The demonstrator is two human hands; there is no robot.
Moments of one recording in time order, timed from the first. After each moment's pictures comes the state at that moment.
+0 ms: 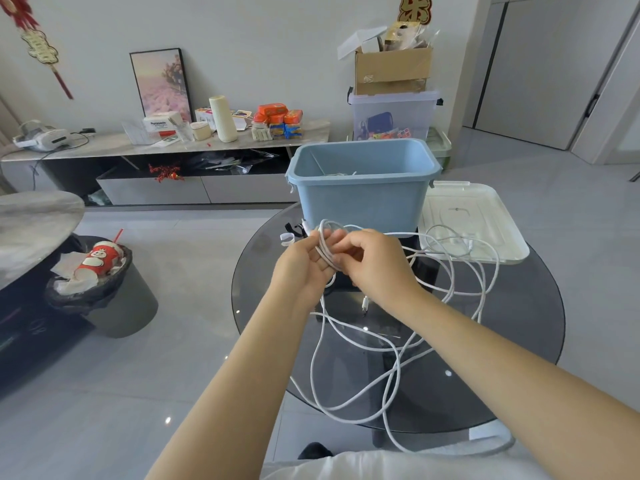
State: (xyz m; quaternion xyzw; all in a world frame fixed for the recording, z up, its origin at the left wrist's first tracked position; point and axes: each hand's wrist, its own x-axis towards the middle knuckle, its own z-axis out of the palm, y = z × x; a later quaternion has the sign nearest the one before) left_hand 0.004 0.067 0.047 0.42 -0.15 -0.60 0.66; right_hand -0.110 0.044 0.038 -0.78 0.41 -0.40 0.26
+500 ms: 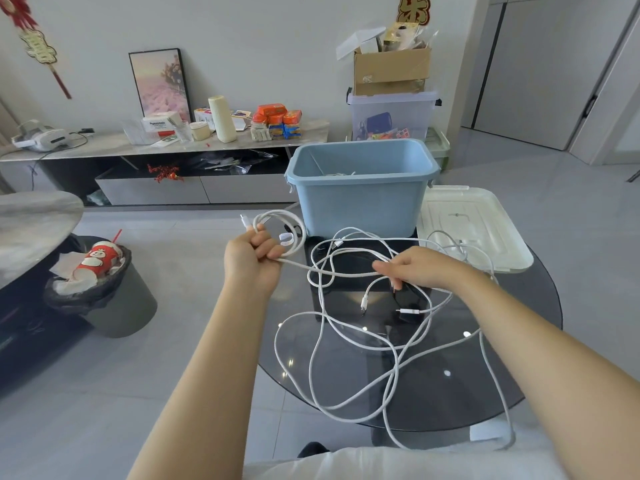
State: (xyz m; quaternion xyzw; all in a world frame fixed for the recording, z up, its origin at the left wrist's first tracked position) left_hand 0.063 0.064 0.048 0.32 -0.06 -0.55 0.77; right_hand -0.178 -0.006 0.029 -0.81 0.49 -0.04 0.32
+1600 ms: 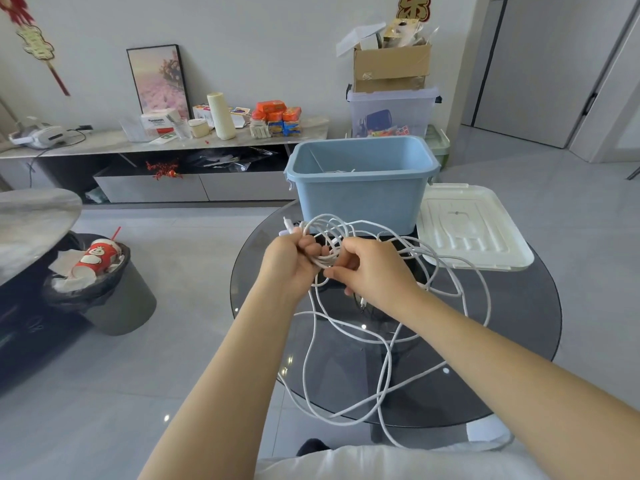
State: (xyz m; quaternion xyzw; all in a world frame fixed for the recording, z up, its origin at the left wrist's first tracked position) left_hand 0.019 0.058 0.045 0.36 -0.10 -0.61 0.70; right_hand -0.116 0.050 0.034 -0.82 0.41 -0.31 0.25
